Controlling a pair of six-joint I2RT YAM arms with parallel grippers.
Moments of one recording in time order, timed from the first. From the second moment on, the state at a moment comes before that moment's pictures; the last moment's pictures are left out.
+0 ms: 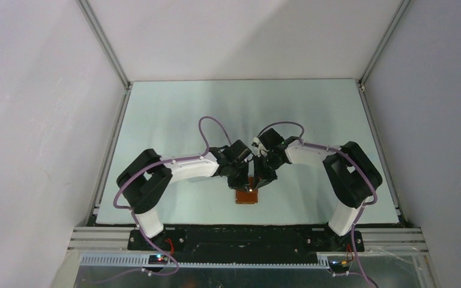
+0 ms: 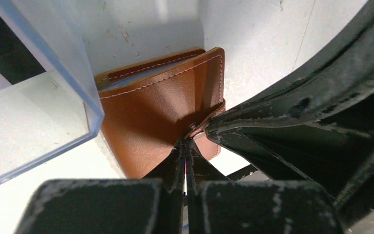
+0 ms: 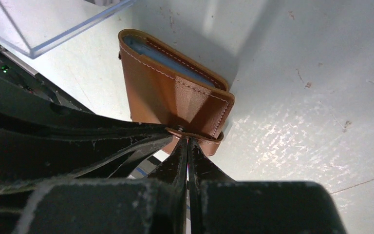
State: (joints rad) left arm -0.89 1.74 1.03 -0.42 0.19 -0.89; right arm 0.63 1.75 1.00 -0.50 -0.52 0.49
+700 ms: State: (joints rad) left arm -0.88 1.75 1.03 -0.43 0.20 -0.89; right arm 0.64 1.77 1.01 -0.50 -0.49 0.51
